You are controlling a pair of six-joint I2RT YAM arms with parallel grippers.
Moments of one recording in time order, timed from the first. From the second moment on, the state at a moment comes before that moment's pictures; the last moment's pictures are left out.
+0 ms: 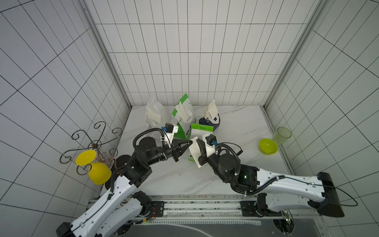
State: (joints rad) left arm -0.59 0.78 0.77 -0.04 0.54 -0.46; right arm 1.31 1.17 0.91 0.22 0.72 0.07
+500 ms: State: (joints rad) left arm -0.50 0.84 0.87 -0.11 0.74 -0.32; right arm 1.00 0.90 0.91 -0.04 0.00 0.14
